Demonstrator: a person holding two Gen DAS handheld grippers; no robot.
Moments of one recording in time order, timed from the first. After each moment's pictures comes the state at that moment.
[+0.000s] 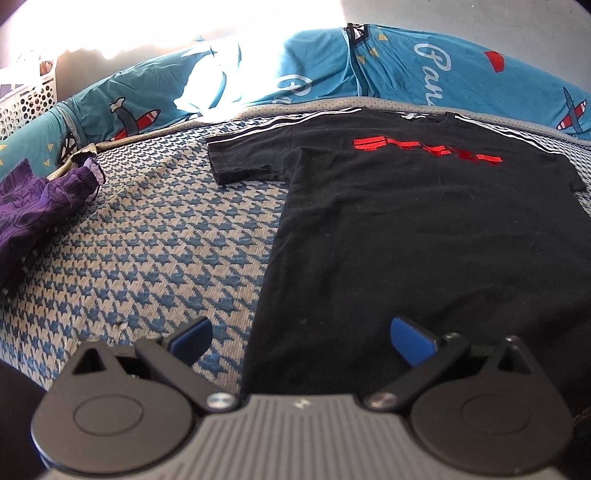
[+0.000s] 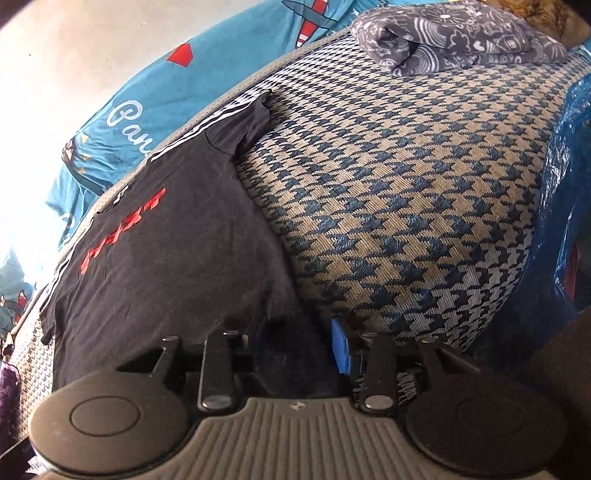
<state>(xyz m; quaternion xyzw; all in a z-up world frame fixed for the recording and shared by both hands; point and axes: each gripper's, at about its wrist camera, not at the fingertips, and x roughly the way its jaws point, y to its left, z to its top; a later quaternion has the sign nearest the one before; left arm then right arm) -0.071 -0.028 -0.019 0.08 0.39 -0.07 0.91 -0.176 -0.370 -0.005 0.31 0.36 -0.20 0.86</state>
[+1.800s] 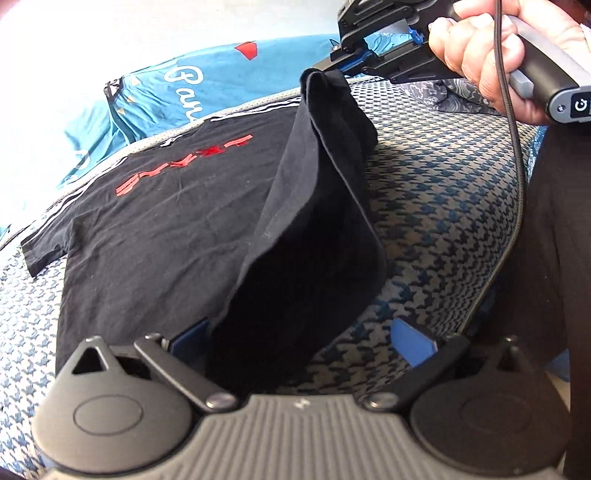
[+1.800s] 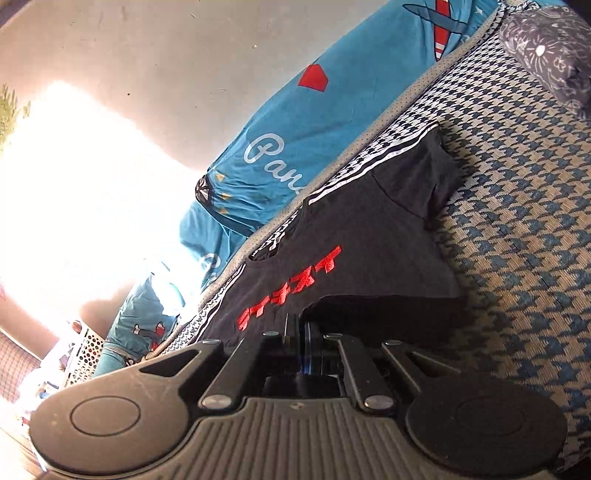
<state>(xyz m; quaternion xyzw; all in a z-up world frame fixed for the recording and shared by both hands) -0.158 -0.117 -0.032 0.19 0.33 -0.34 0.86 -0.082 -0.387 0.040 0.41 0.27 0.00 0.87</state>
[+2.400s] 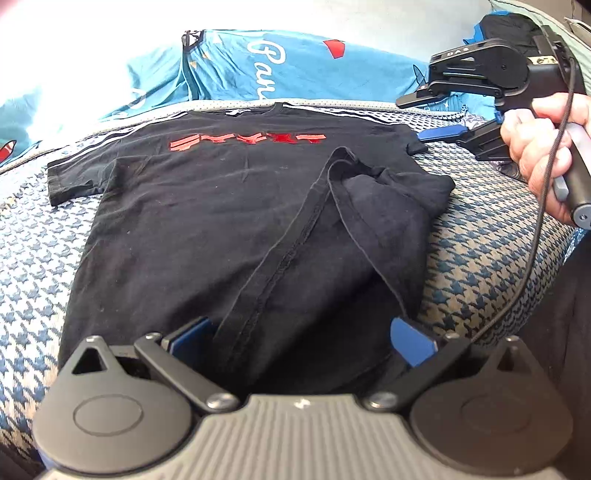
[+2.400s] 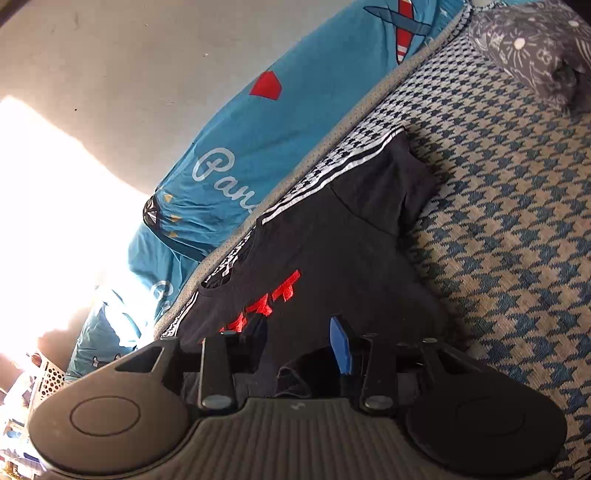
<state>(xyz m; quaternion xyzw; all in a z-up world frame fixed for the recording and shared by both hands) -0.113 -0.086 -0.025 0.07 0.38 -0.29 0.88 -0.054 -0.393 0.033 0.40 0.27 -0.08 0.87</state>
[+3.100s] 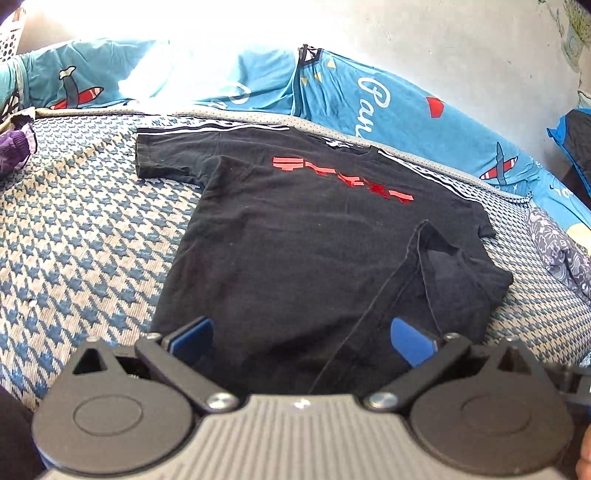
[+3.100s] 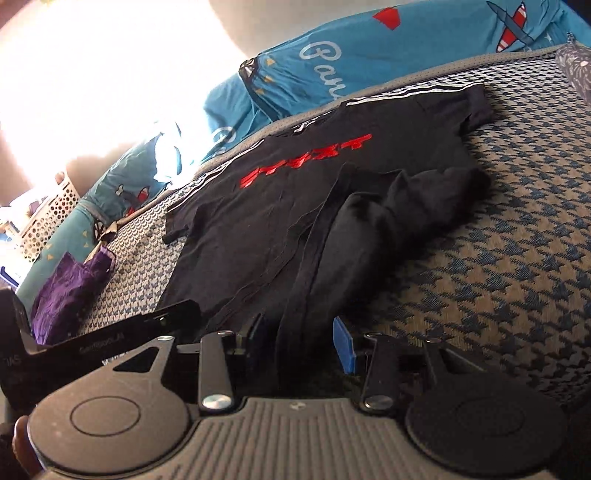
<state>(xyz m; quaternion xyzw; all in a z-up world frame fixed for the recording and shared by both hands) -0.082 -0.028 -0.003 -0.06 0.38 -0.19 0.90 -0.153 -0.274 0.010 0.22 0.36 0.05 0.90</state>
